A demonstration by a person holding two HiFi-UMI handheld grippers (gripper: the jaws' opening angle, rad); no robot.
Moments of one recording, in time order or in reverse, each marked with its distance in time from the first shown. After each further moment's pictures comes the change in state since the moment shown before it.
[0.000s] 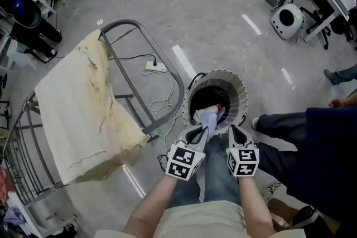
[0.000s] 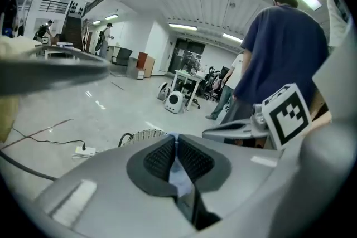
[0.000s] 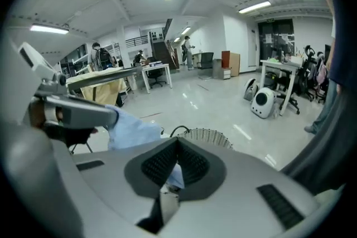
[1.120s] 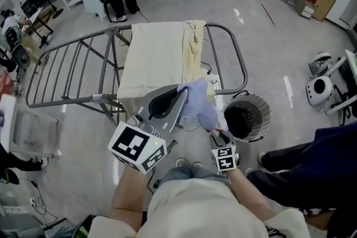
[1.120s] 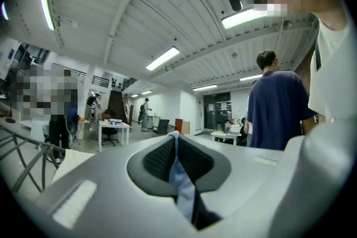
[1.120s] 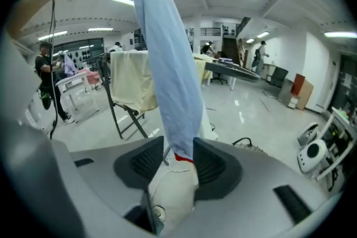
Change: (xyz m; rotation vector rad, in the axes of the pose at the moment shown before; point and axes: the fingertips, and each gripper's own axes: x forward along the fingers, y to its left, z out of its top) left arm -0.458 -0.033 0.173 0.125 -0.646 0.478; right arm -0.077 0.245 -0.060 -0.560 0.074 0.454
